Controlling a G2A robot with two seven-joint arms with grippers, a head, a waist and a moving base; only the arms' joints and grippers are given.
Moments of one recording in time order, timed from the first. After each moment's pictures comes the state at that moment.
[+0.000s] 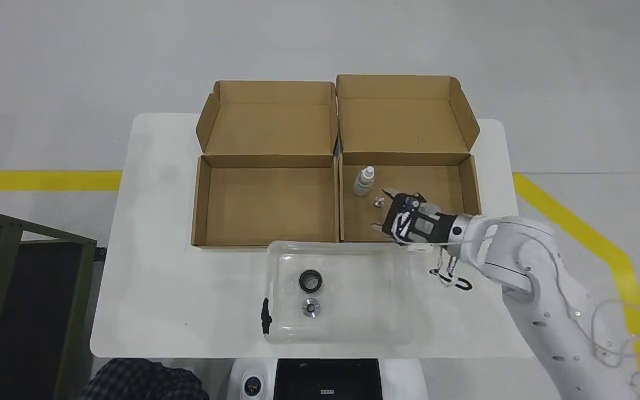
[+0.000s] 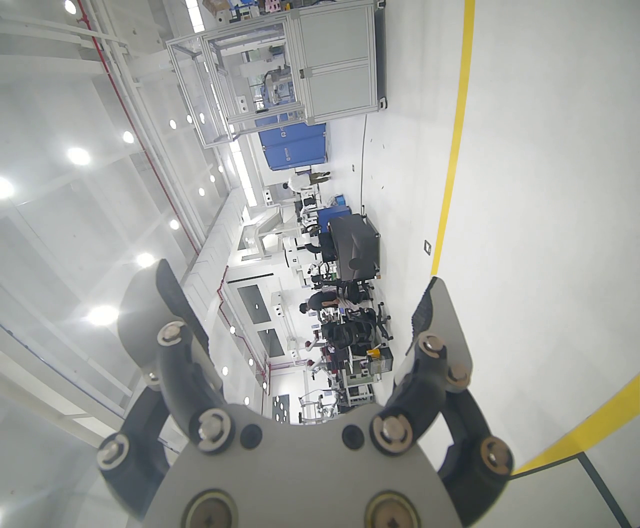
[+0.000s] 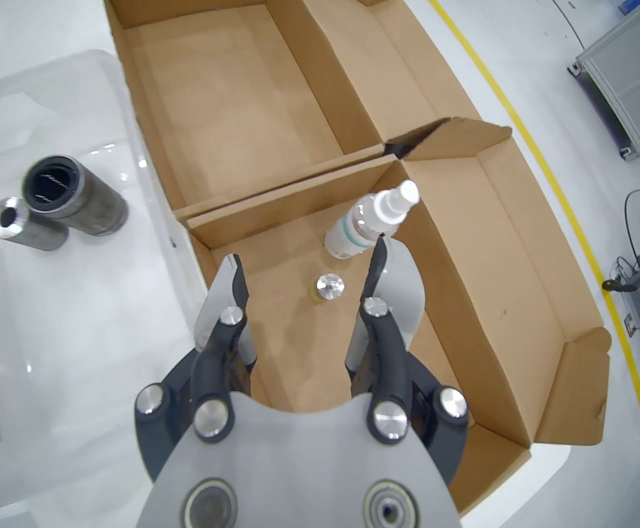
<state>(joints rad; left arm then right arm) -0.01 -0.37 -0.75 -1.25 2.03 -0.40 0.22 -1.22 -1.00 1.27 -1.96 -1.20 -0.75 0.56</state>
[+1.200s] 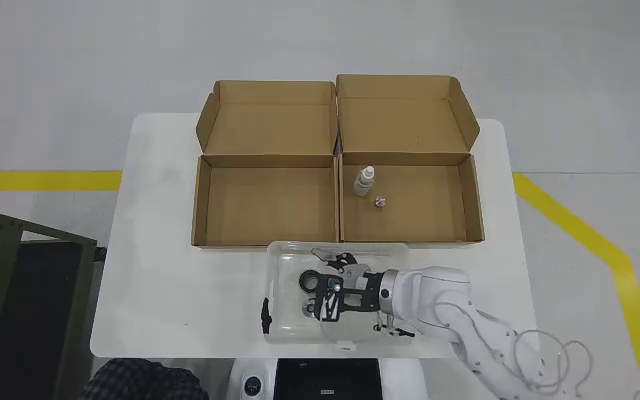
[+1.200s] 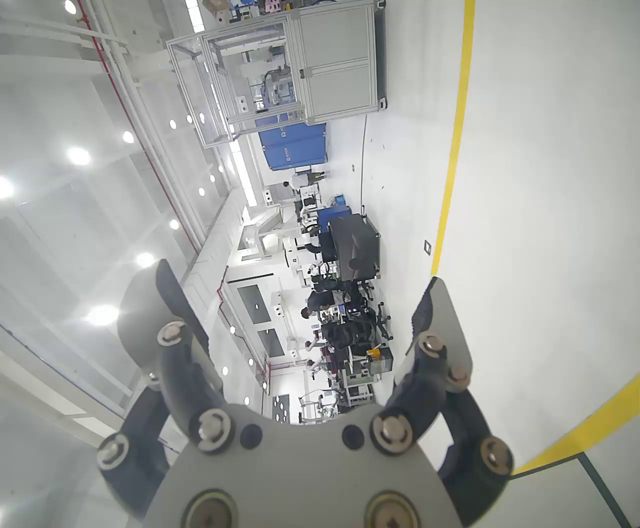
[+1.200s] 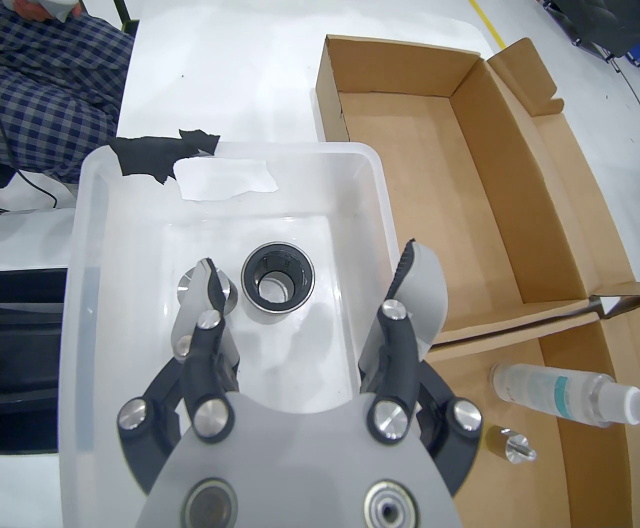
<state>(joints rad) -0.01 -0.37 -0.75 -1.25 2.03 -0.40 0.22 -1.23 -1.05 0.89 -1.98 -1.43 -0.69 0.40</state>
